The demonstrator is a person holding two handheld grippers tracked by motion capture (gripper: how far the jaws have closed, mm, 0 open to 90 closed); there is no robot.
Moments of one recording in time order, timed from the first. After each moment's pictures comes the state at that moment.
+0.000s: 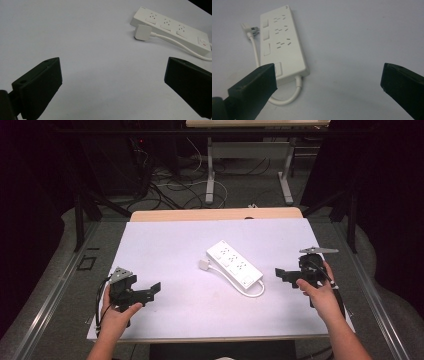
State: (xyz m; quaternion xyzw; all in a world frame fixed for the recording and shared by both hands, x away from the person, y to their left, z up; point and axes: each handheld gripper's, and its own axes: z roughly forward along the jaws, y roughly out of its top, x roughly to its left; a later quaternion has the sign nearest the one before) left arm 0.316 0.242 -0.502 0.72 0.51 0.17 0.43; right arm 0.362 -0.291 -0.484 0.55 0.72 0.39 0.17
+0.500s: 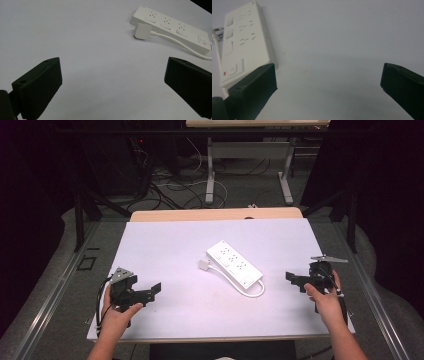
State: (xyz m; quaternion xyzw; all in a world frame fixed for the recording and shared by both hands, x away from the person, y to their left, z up) left arm 0.317 0.240 -0.504 0.73 0.50 0.17 0.44; right arm 0.361 -0.326 -0.521 0.60 0.68 0.39 0.18
